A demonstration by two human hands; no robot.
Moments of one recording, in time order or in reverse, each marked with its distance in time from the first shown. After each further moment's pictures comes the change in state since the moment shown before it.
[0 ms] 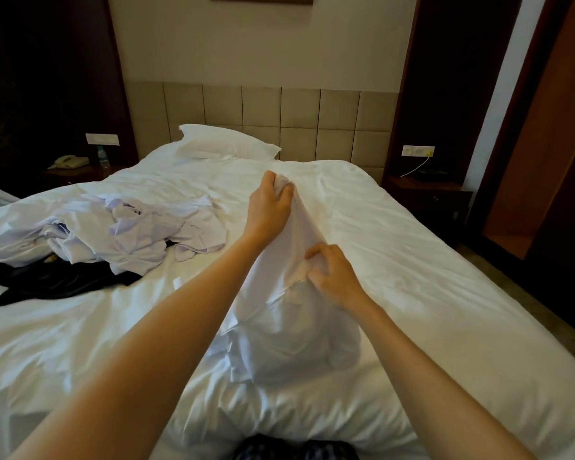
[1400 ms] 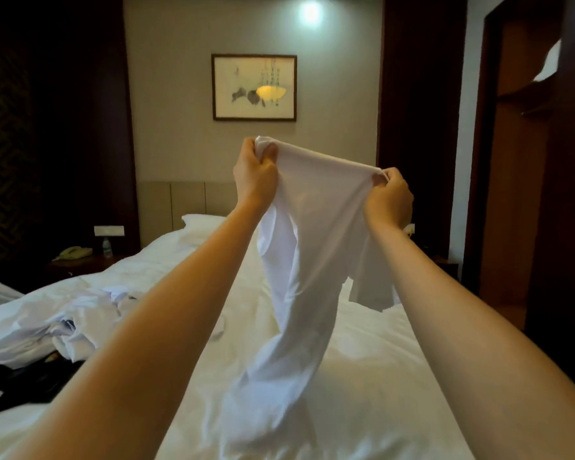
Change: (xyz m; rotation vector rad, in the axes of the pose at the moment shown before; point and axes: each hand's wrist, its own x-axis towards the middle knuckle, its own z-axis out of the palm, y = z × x) left_hand 0.079 0.170 -0.081 -0.280 0.258 0.169; right_hand 0.057 -0.151 -0.185 0.130 0.952 0.004
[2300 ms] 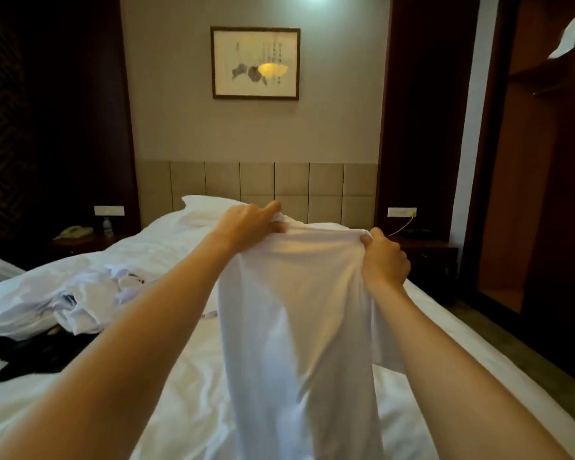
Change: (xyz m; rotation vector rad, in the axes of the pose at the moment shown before) left_hand -0.042 -0.078 -0.027 1.099 -0.611 0.316; right_hand -0.059 0.103 0.005 -0.569 -0.290 -0.094
